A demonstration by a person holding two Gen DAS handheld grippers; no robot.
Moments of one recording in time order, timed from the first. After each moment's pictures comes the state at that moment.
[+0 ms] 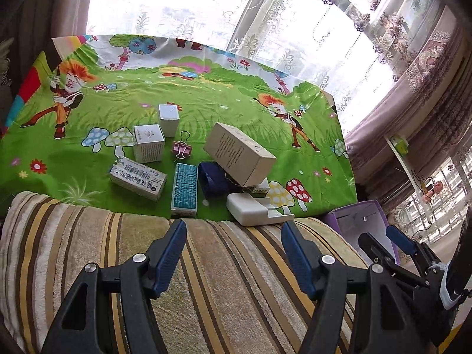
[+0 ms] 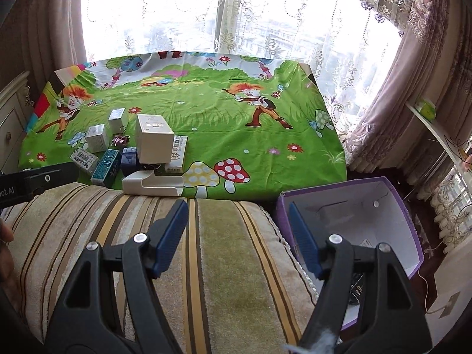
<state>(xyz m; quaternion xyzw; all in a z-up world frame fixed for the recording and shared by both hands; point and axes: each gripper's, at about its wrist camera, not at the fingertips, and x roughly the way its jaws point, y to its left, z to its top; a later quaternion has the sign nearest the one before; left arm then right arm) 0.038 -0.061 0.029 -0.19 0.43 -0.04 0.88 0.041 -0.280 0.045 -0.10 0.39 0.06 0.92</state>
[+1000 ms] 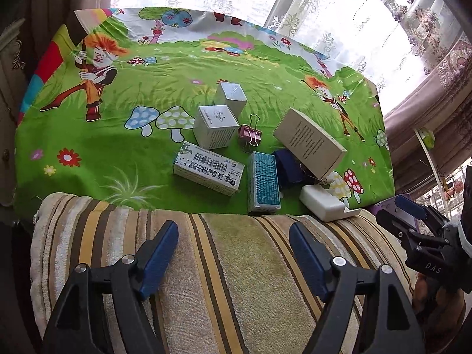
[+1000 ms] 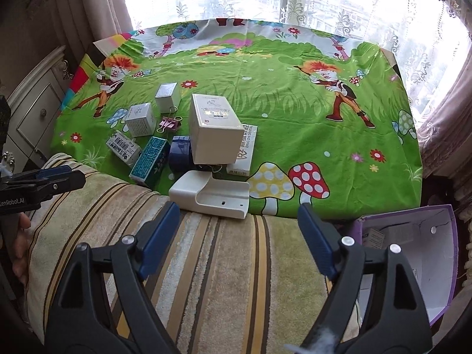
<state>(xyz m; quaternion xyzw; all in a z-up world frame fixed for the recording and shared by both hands) 0.063 0.004 -0.003 -0.16 0.50 0.00 0.85 0.111 -0.226 0.018 -0.10 0.46 0.20 0.86</state>
